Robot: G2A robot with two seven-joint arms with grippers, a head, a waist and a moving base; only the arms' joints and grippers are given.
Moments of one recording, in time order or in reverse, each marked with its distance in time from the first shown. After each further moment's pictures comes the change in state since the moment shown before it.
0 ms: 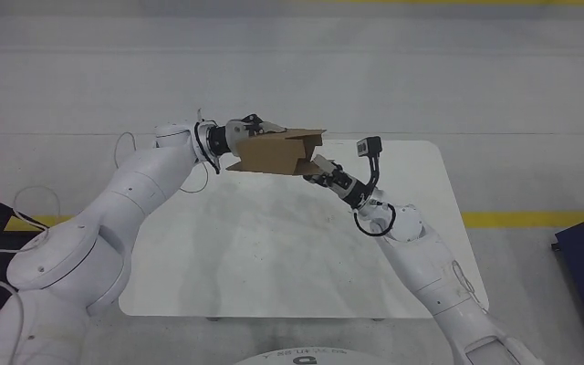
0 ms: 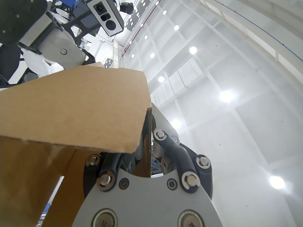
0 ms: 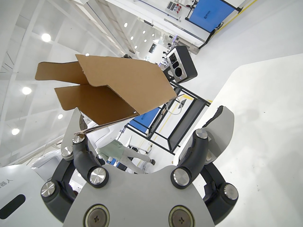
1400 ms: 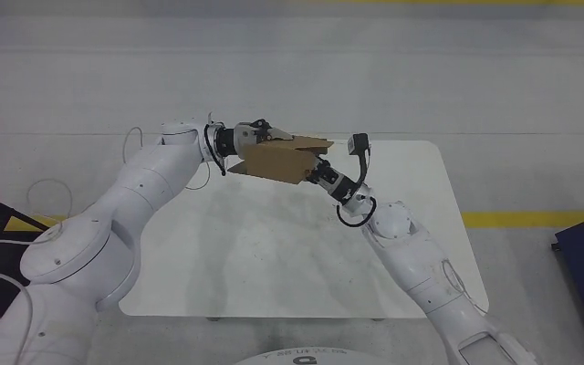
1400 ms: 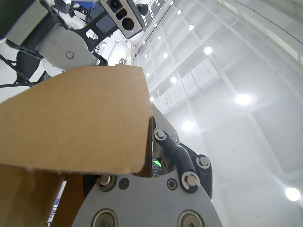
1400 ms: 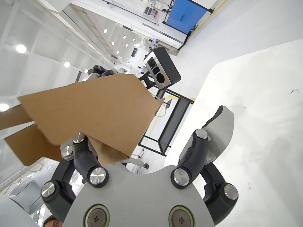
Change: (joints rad) left arm -0.024 -0.055 0.037 0.086 0.045 -0.048 -0.048; right arm 0.012 -0.024 -0.028 -0.014 -0.086 0.118 -0.111
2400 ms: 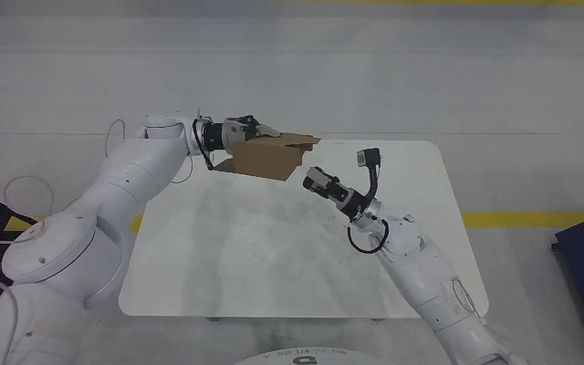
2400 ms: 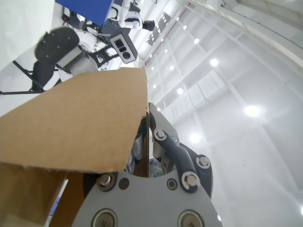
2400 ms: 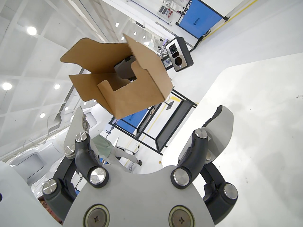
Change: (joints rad) left arm -0.037 0.042 0.006 0.008 0.104 -0.003 0.054; right arm -0.112 0.016 0.058 -0.084 -0.085 -0.119 0.022
